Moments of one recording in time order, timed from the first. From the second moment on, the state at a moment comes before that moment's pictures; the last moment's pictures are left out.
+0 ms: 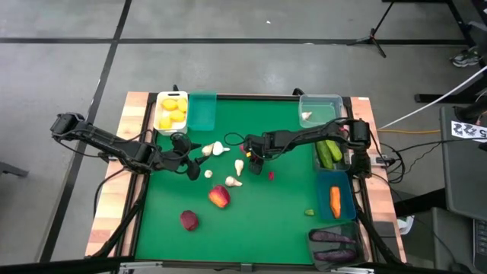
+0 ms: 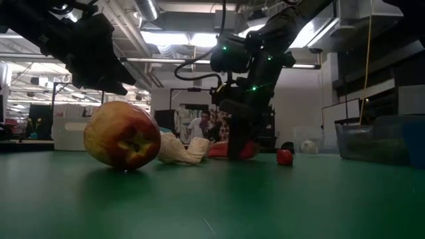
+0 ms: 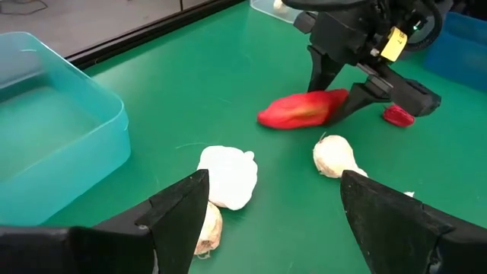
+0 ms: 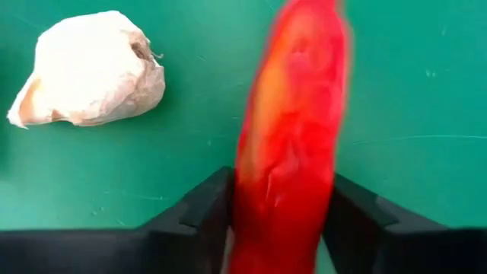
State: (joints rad) left arm -0.25 0.91 0.40 -0.15 -0.69 -0.62; right arm -0.10 1.98 1.28 -0.46 0.08 0.26
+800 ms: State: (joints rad) left arm -0.25 0.91 0.40 -0.20 -0.69 -0.66; right arm -0.04 1.86 1.29 -0.65 0.07 0.33
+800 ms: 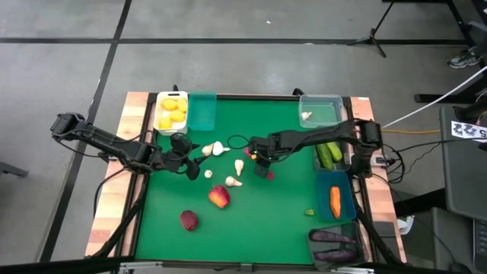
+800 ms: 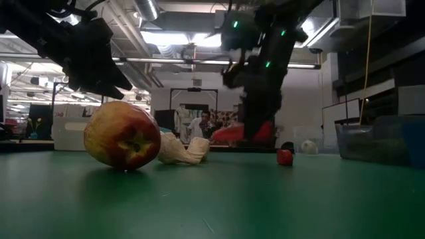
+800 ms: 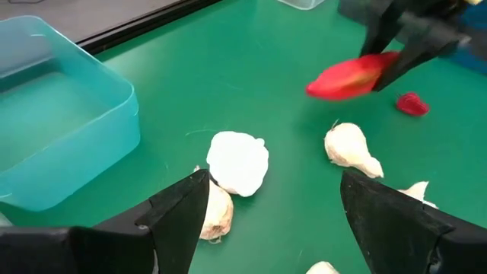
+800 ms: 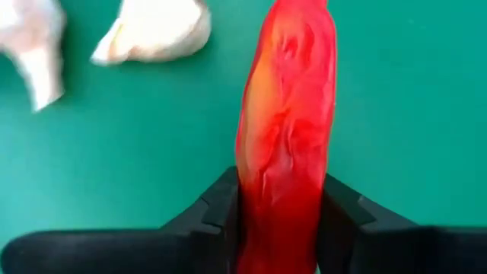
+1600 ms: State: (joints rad) left arm -0.25 0.91 0.40 -0.20 -0.69 -0.69; right arm 0.62 1.53 1.35 -1.57 0.22 1.78
